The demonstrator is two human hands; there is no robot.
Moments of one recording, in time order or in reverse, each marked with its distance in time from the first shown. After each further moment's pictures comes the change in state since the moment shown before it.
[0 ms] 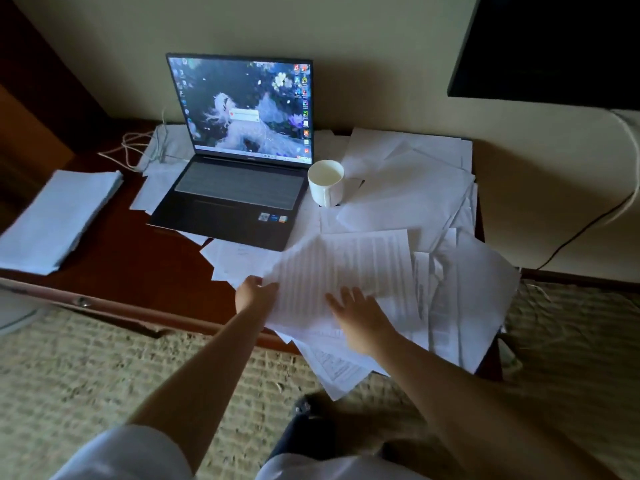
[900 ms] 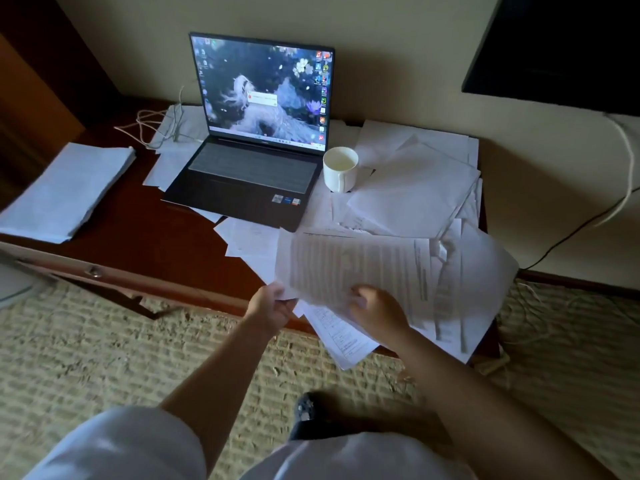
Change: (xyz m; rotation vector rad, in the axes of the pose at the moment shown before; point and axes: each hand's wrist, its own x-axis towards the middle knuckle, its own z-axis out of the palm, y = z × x) left_hand -0.032 -0.046 -0.006 -1.136 -0.406 -0.351; right_hand -0.038 -0.016 -0.008 0.700 0.230 0.308
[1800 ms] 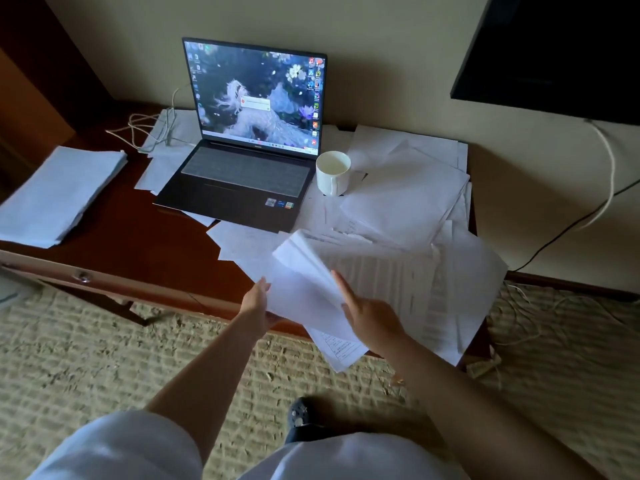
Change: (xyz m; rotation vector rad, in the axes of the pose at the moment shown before) left_hand 0.017 0.005 -0.011 0.352 0.067 -0.004; right_hand -0.003 0.010 0.003 -0.379 0.233 -0.441
